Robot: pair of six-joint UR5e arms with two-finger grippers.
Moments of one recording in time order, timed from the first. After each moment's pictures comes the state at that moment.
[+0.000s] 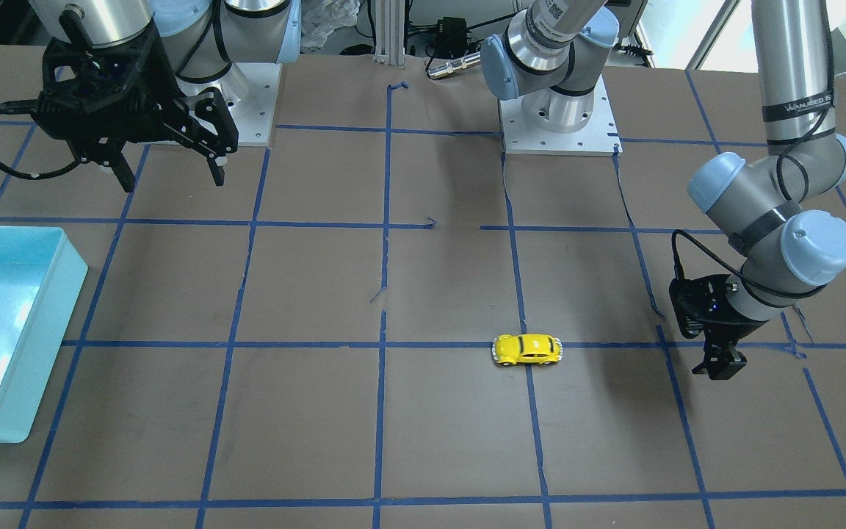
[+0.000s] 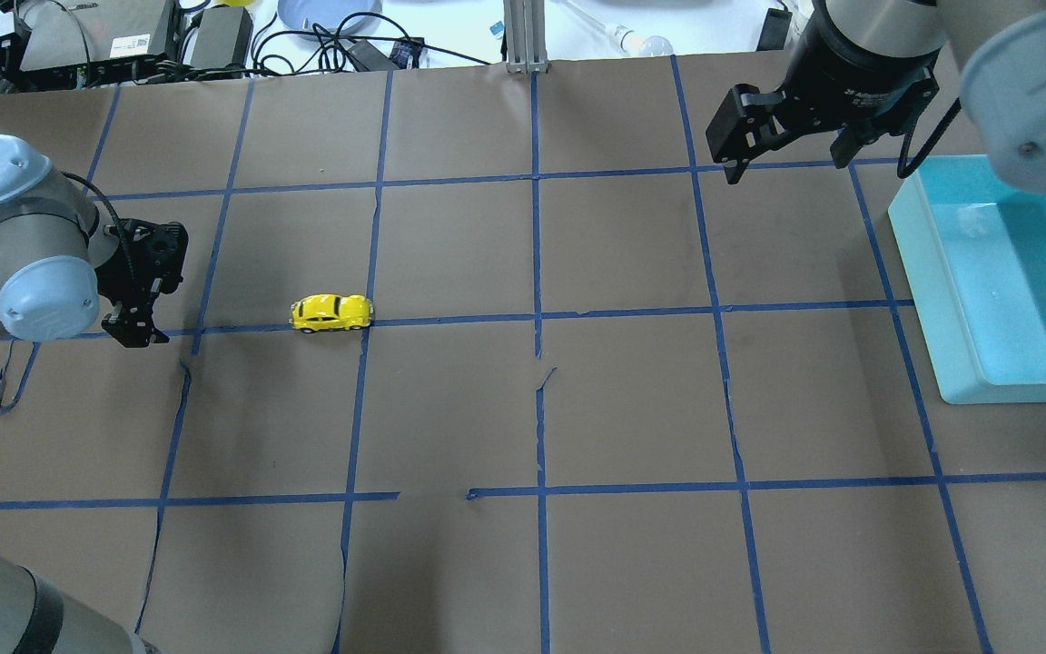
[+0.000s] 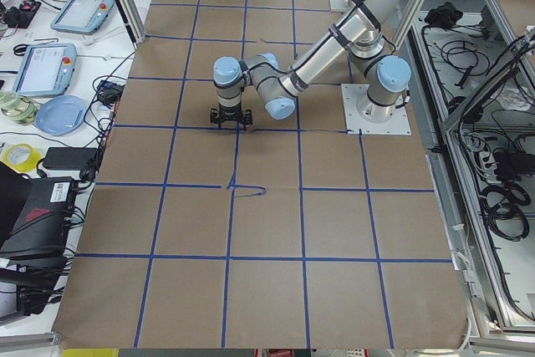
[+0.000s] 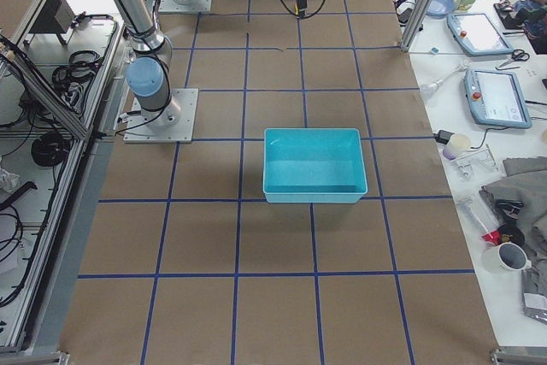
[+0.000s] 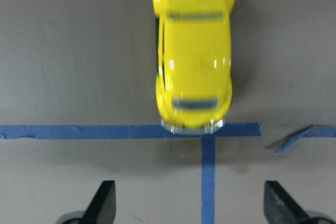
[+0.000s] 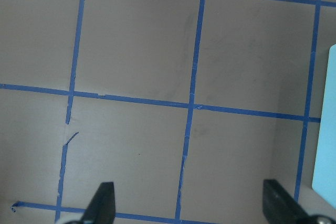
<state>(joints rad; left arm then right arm) -1.13 -1.97 -1.89 -0.82 1.59 2.01 1.61 -1.61 1.57 -1.68 -1.56 -0.08</state>
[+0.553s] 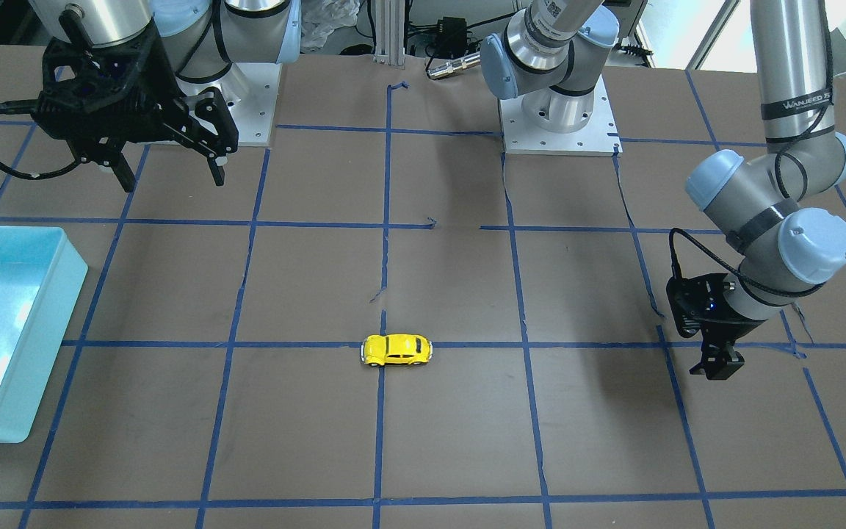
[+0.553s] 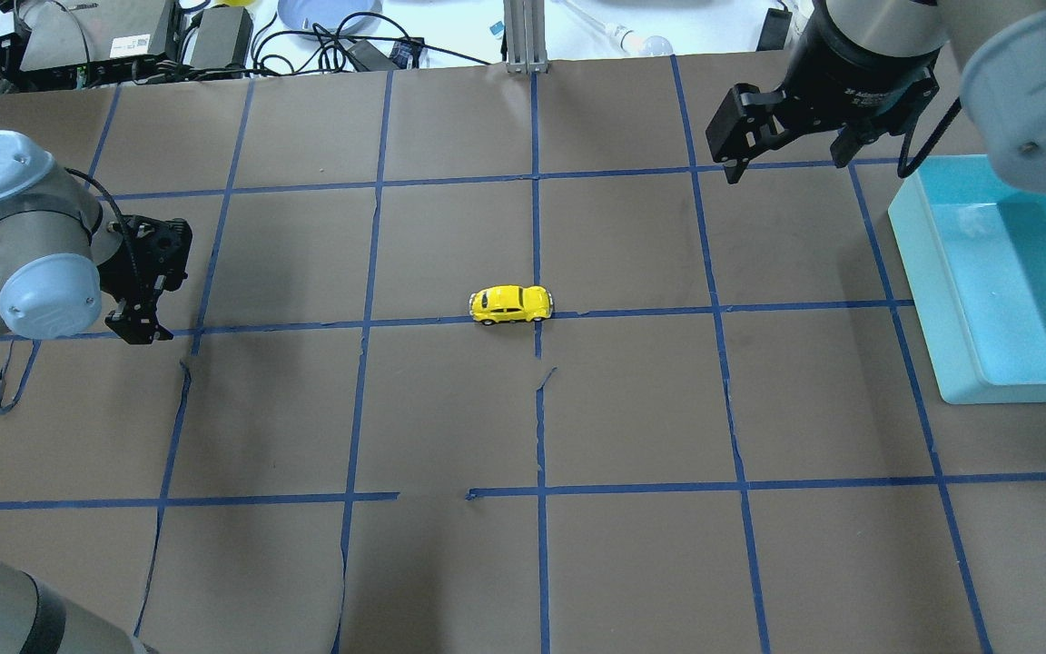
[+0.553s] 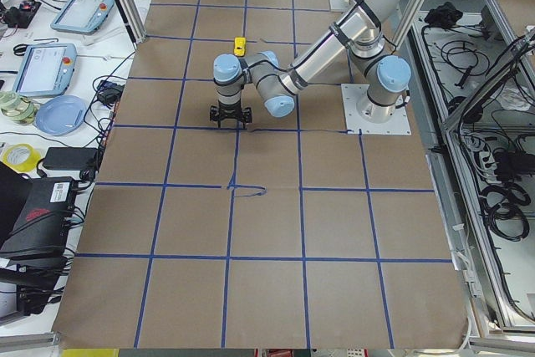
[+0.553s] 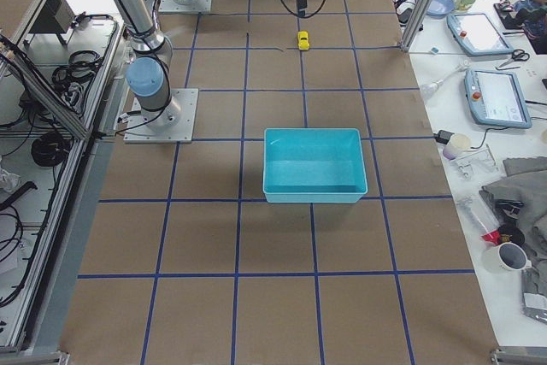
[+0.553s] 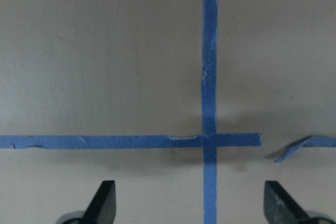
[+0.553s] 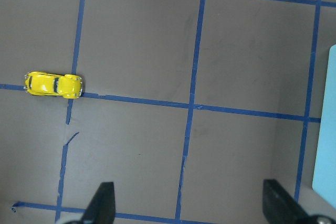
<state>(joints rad) -1.14 -1.96 -1.89 -0.82 1.59 2.01 1.61 -1.61 1.57 -1.68 -1.56 -0.08</state>
